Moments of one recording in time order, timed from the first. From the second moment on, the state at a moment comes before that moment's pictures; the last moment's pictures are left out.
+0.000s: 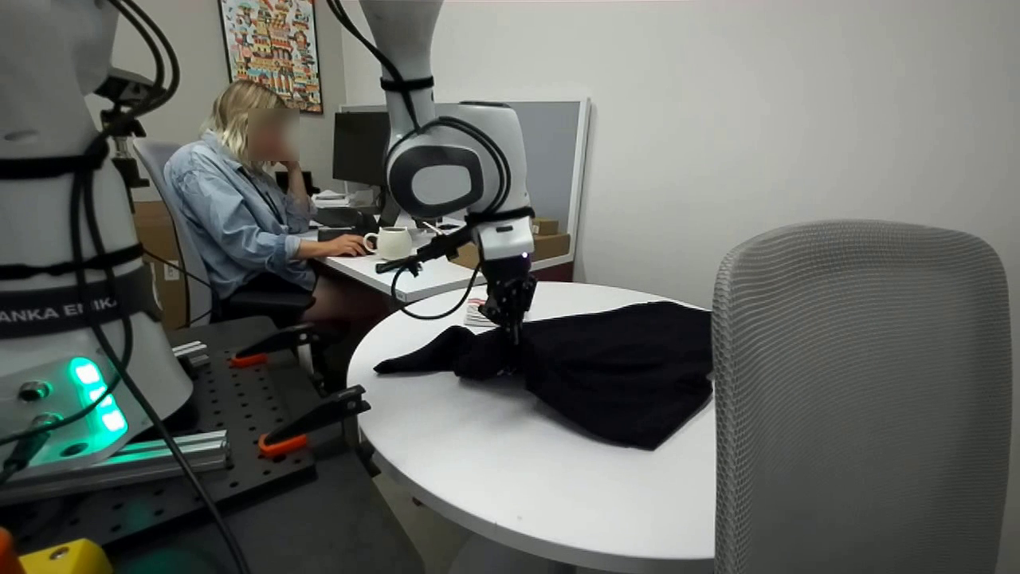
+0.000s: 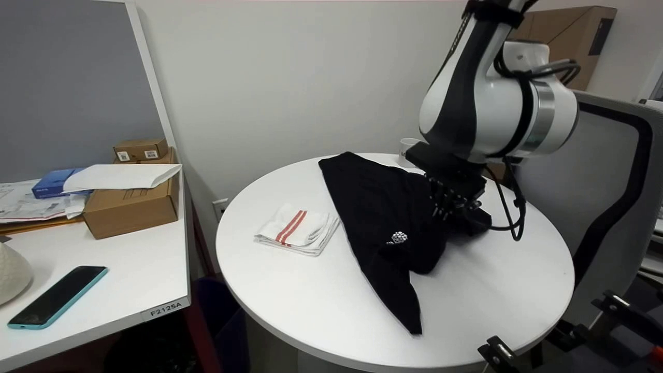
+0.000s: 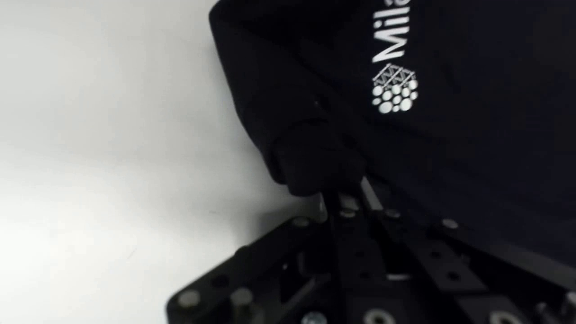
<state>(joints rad) -0.18 0.41 0.10 -2.57 0.27 3.21 0.94</state>
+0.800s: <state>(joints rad) 0.00 -0.23 -0.03 -2.57 -0.13 2.71 1.21</state>
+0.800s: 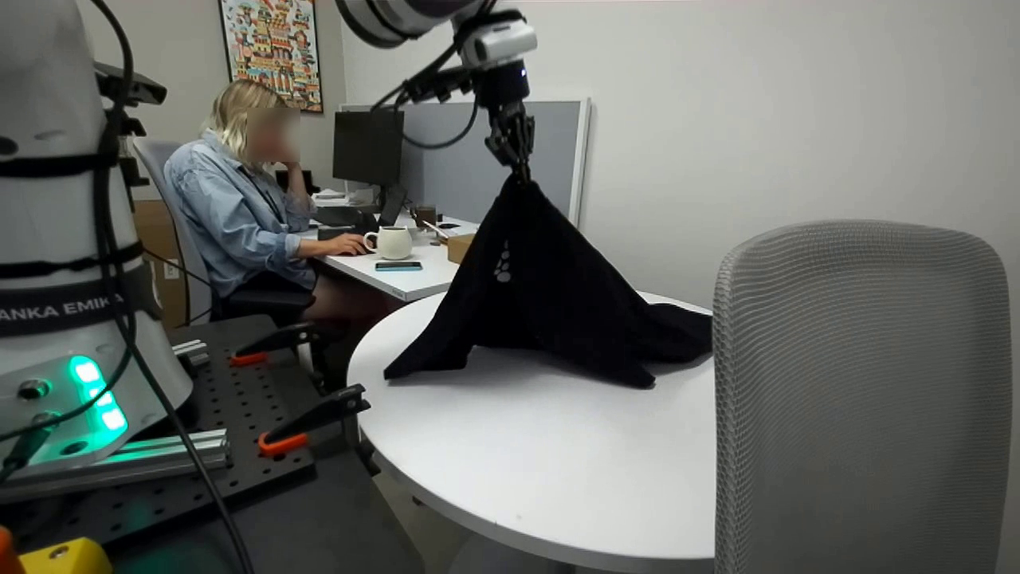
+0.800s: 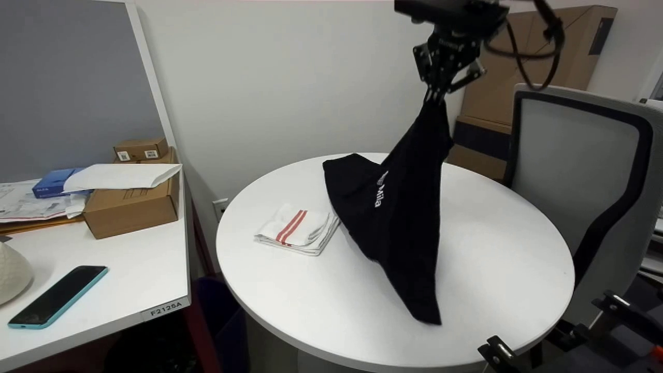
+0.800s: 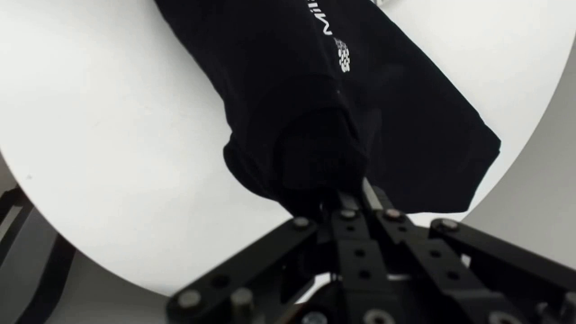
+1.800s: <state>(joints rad) -0.21 -0.22 -0.06 -1.78 -0.26 1.95 0.89</state>
